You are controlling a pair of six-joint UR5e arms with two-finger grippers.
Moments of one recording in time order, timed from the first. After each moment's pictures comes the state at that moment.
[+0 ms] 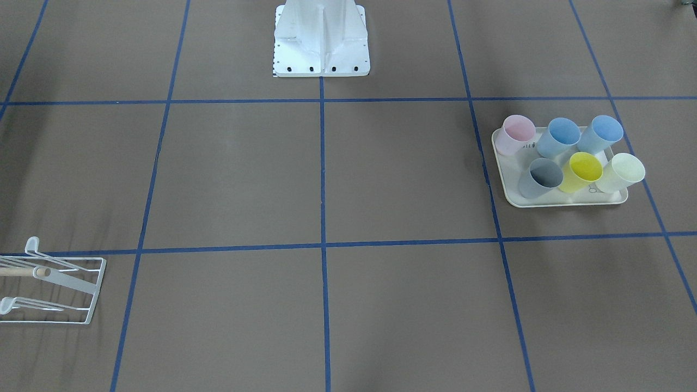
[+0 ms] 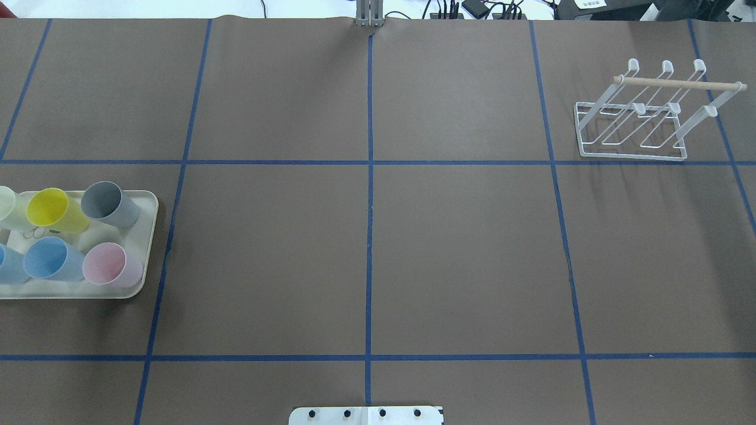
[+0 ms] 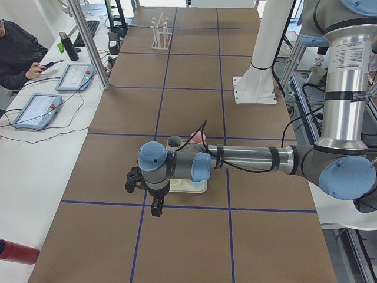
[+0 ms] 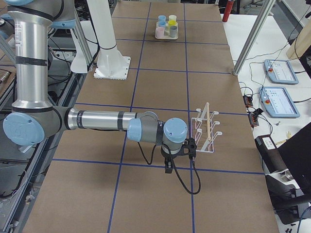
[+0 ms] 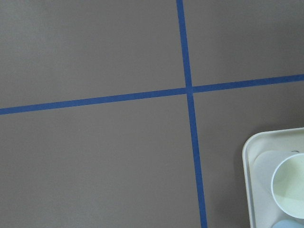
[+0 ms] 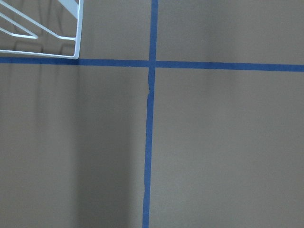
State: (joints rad) left arm -1.57 -1.56 -1.60 -1.60 -2.32 0.08; right arm 1.60 -1.64 1.65 -1.65 2.38 -0.10
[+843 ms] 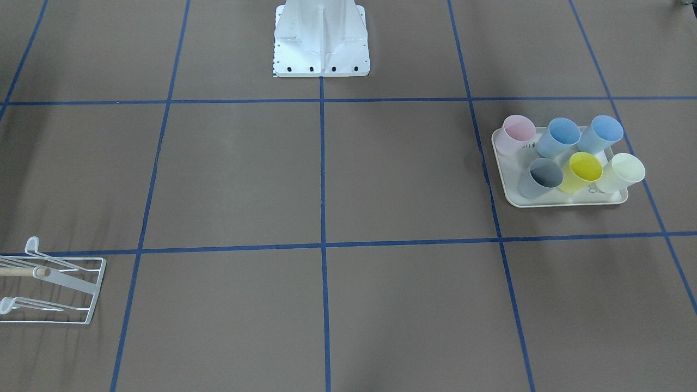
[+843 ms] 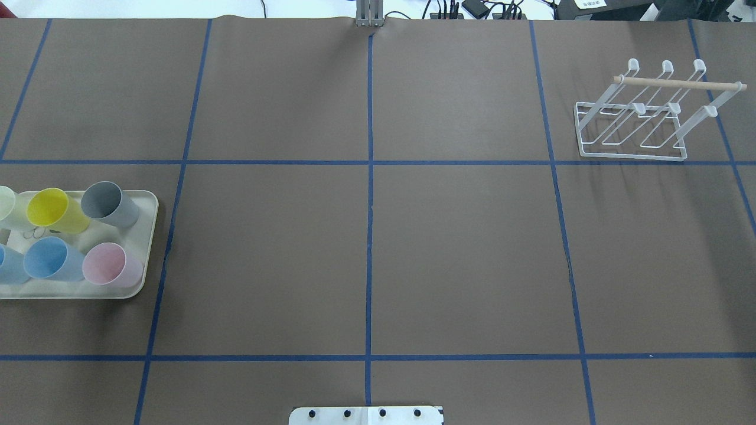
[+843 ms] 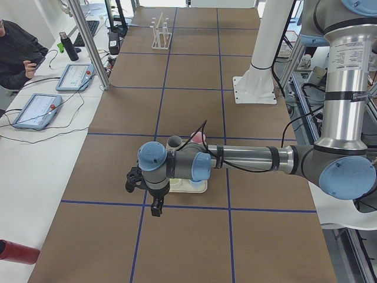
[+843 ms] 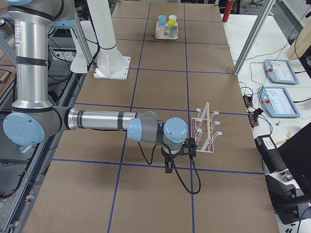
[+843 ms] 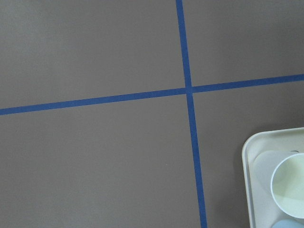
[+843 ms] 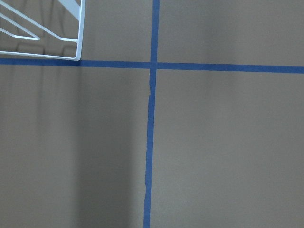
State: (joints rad) left arm -1.57 -1.56 -1.60 -1.60 -2.32 0.08; right arm 1.60 -1.64 1.65 -1.65 2.38 -0.10
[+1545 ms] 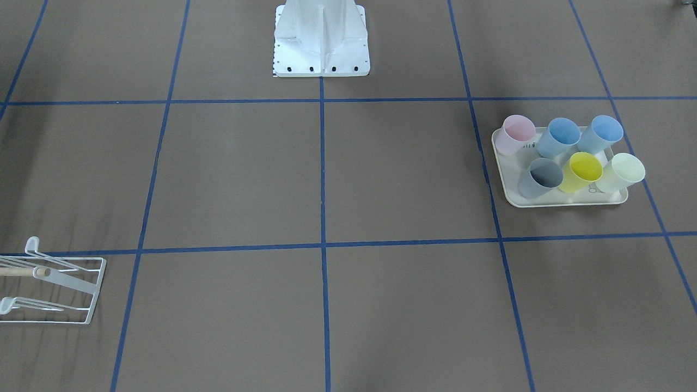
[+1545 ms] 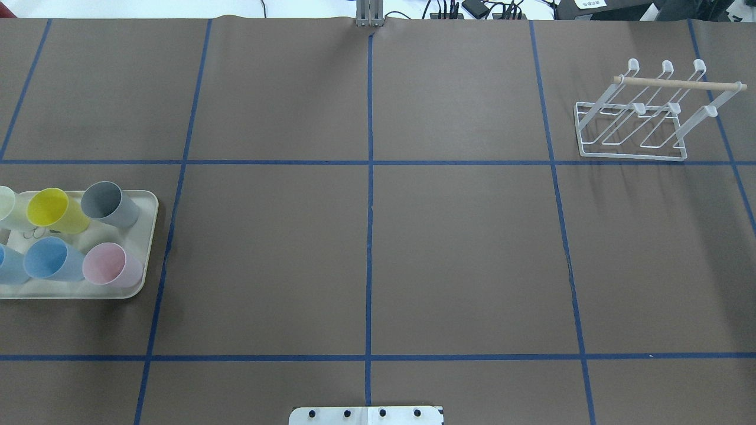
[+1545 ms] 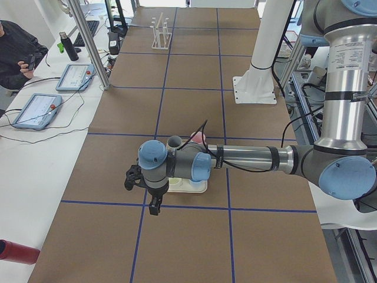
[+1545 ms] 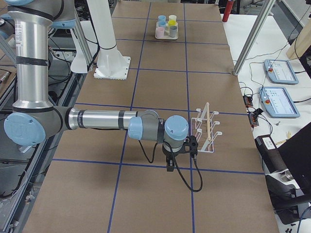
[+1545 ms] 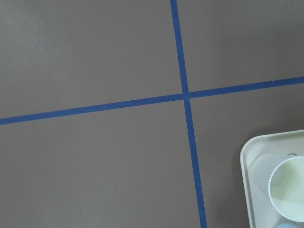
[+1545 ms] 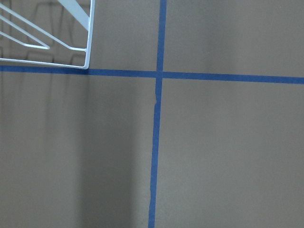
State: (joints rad) left arm -1.57 -1.56 -1.59 -1.72 -2.32 0.09; right arm 1.60 -1.62 1.67 -1.65 2.39 -0.09
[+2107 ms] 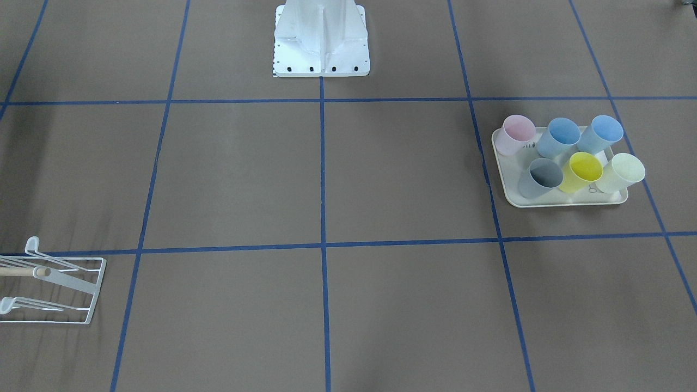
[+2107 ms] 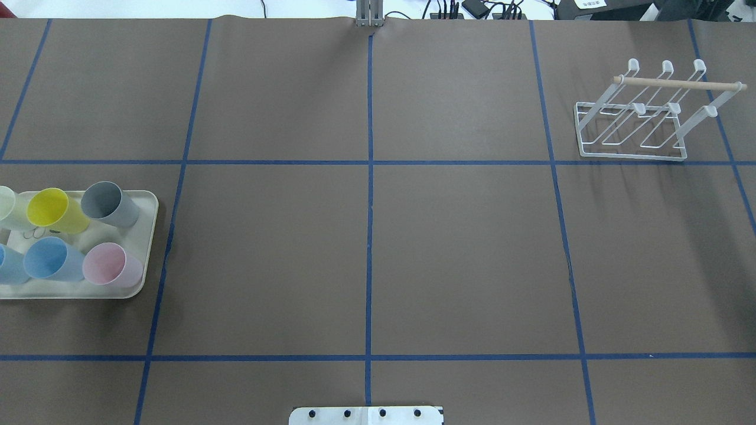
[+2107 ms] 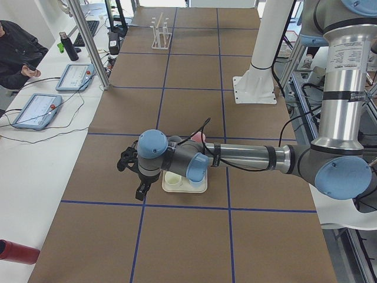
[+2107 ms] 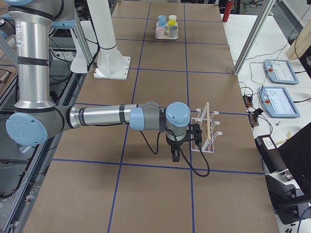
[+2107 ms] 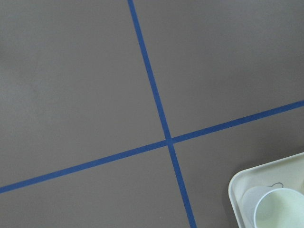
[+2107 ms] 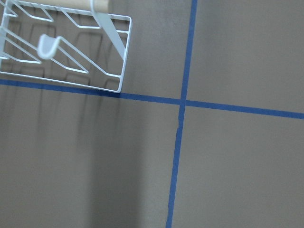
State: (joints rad) left arm -1.57 -1.60 -1.59 -1.86 -2.40 0.08; right arm 1.60 -1.60 1.78 -1.66 2.39 -0.08
